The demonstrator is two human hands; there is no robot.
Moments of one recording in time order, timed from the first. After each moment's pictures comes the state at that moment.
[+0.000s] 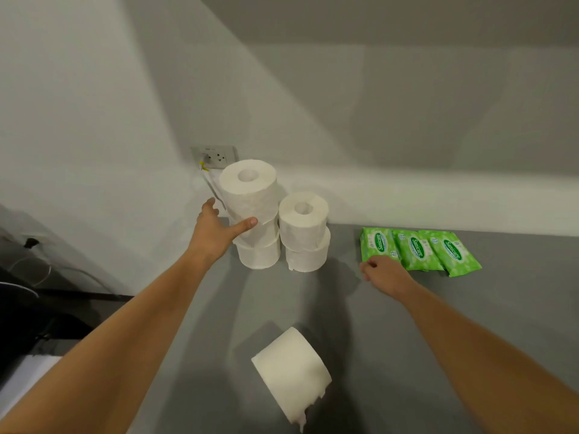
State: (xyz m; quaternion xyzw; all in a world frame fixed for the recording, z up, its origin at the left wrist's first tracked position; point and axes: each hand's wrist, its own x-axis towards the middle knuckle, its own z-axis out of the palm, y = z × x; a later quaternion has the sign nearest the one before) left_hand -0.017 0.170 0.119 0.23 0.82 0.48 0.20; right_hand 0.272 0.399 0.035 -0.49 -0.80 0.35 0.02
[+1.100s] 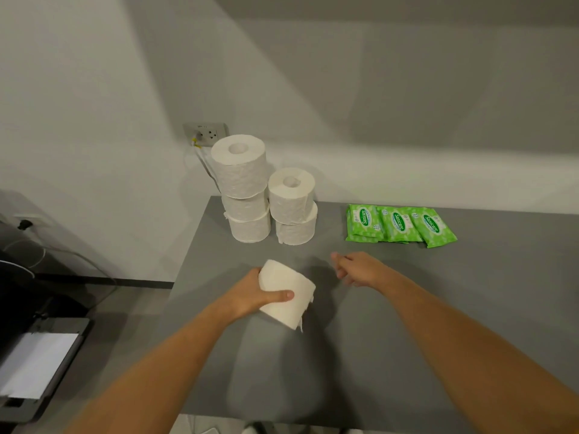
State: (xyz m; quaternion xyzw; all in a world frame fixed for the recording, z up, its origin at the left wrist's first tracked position) left_hand 0.119 0.115 0.033 0.31 0.75 0.36 0.46; right_hand 0.296 0.339 0.038 -0.46 -0.75 0.47 -0.06
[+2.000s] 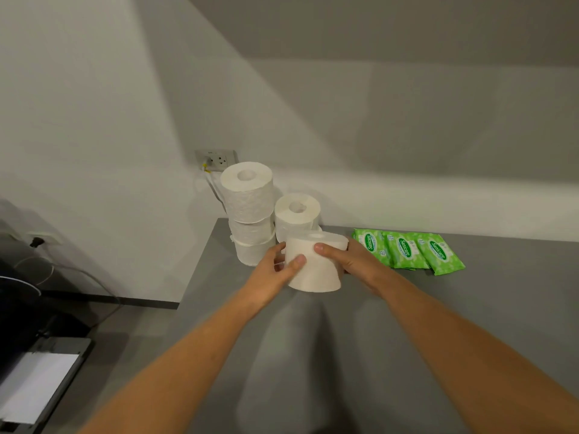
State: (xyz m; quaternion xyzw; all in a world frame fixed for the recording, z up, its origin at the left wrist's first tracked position) left_hand 0.124 0.164 0.093 0.32 0.71 0.51 0.37; right_hand 0.260 0.339 0.106 -0.28 -0.71 0.64 0.10
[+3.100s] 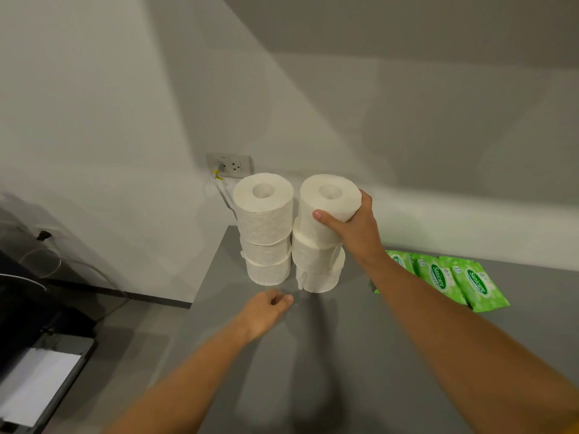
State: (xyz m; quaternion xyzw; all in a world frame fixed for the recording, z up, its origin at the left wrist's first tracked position) left_hand 0.049 0.174 0.021 0.28 0.81 0.32 0.39; right_hand 0.133 0.397 0.118 -0.33 -0.71 0.51 0.36
